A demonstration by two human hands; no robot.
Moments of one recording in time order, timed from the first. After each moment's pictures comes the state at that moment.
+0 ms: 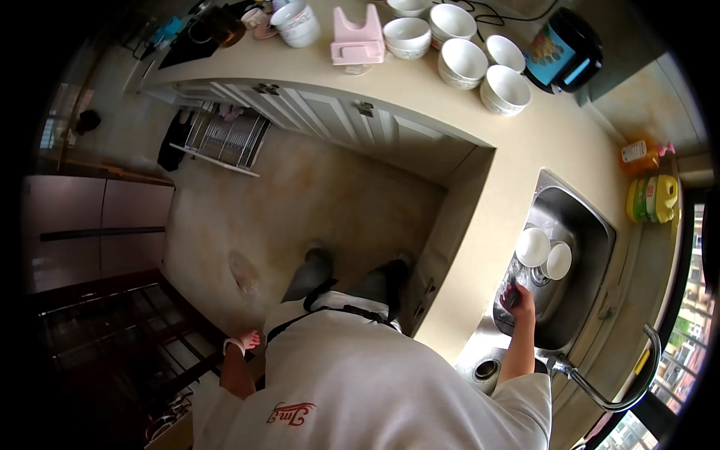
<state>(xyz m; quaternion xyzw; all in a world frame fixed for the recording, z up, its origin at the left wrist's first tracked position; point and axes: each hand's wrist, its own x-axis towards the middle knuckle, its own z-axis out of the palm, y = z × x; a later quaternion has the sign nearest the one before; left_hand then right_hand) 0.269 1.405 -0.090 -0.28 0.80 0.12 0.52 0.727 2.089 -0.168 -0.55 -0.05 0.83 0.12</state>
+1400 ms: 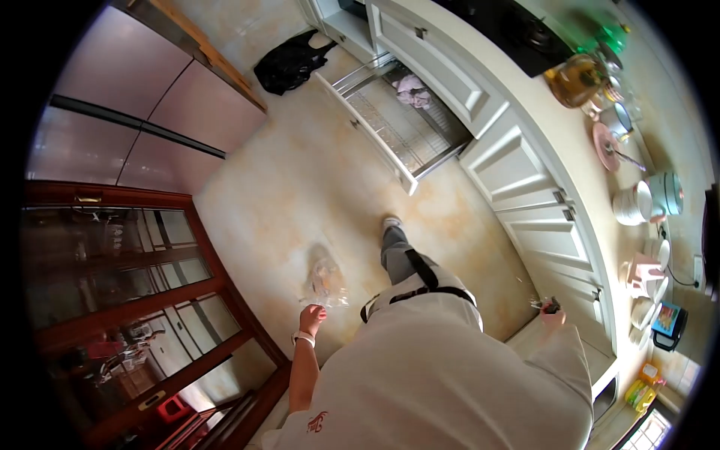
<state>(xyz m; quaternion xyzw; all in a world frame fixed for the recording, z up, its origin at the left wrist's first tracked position) -0.111 1.132 -0.182 -0.35 0.71 0.54 0.28 0.040 1.896 -0.201 -0.69 -0.10 0.69 0.17</state>
